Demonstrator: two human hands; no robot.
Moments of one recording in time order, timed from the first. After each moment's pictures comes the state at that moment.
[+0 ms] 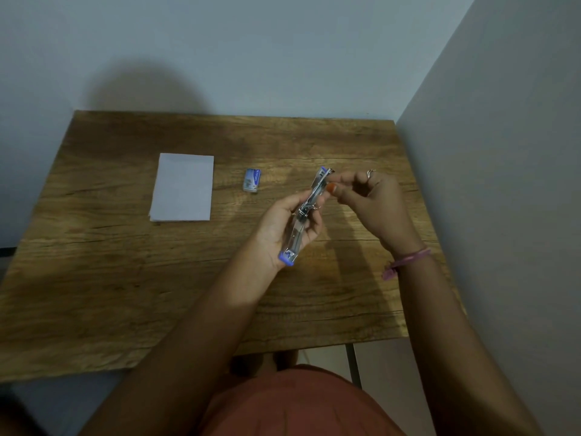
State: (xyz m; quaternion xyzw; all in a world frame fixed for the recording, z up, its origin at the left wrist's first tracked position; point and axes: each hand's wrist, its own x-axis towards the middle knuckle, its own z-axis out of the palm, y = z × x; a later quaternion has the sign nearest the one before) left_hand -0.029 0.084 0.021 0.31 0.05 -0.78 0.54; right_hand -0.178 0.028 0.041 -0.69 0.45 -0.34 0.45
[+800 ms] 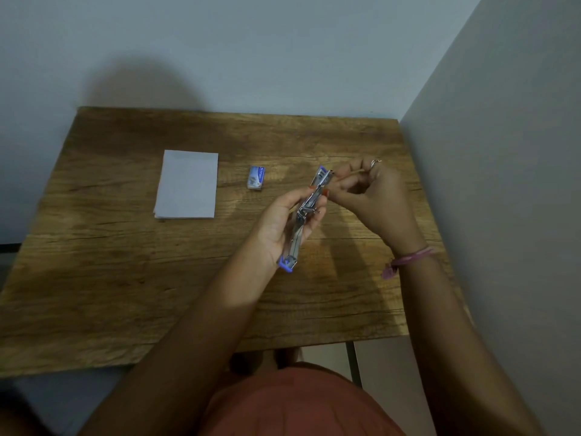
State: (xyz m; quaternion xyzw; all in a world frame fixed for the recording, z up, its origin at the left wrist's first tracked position) left_hand -0.022 0.089 0.029 0.37 0.00 -0.75 0.56; right_hand -0.165 0.041 0.062 -0.70 0.49 -0.32 0.40
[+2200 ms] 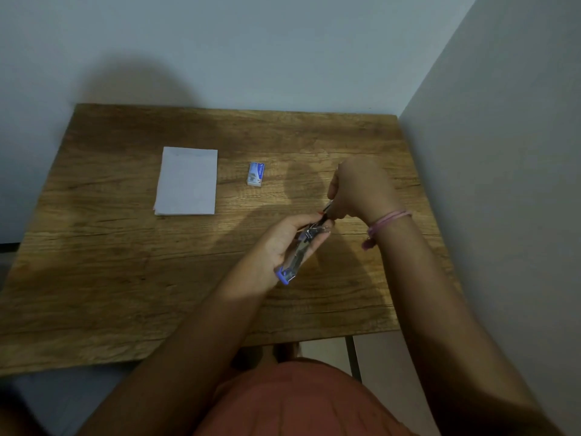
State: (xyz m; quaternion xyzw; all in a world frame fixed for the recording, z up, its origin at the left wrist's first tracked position) left_hand -0.027 0.105 0.004 0.41 0.03 -0.79 0.46; right_hand -0.126 0.031 0.084 -0.78 0.61 0.08 0.15
